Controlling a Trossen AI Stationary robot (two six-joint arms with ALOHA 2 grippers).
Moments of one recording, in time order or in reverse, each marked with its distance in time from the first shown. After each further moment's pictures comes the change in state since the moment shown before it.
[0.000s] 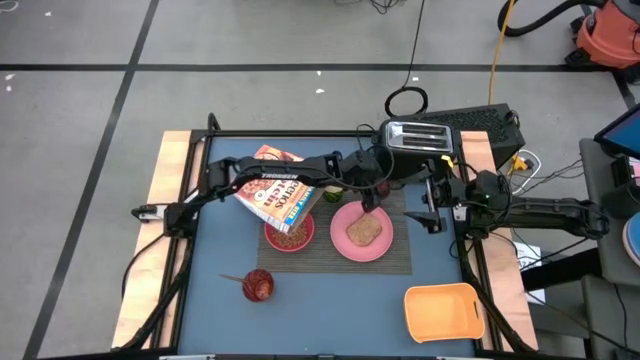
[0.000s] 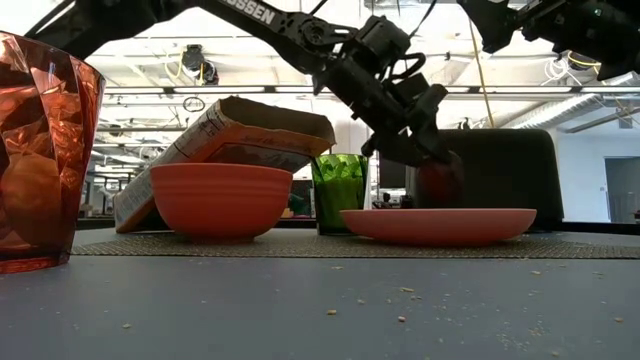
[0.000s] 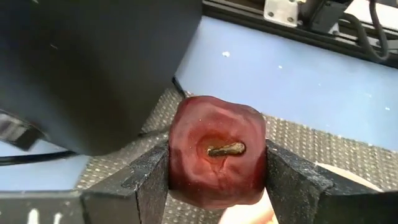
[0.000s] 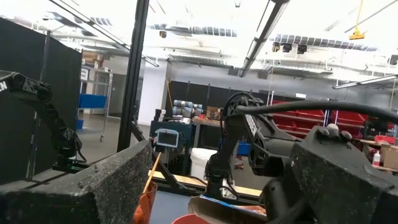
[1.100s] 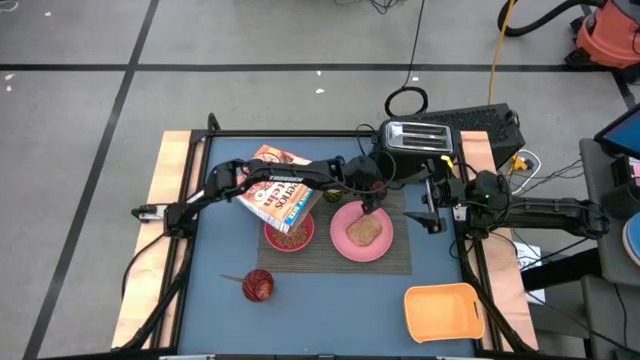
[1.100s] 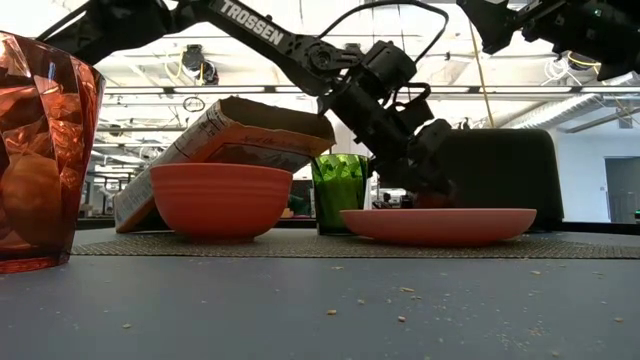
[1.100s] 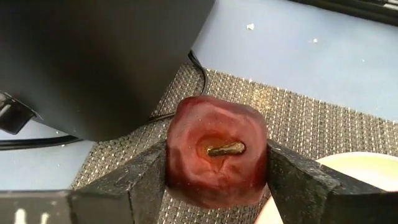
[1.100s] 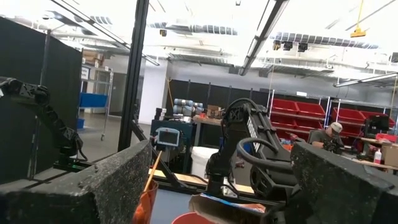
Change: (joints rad) left arm 0.006 0.074 -0.001 0.034 -0.041 0.024; right arm 0.000 0.001 0.000 -0.007 0.000 0.001
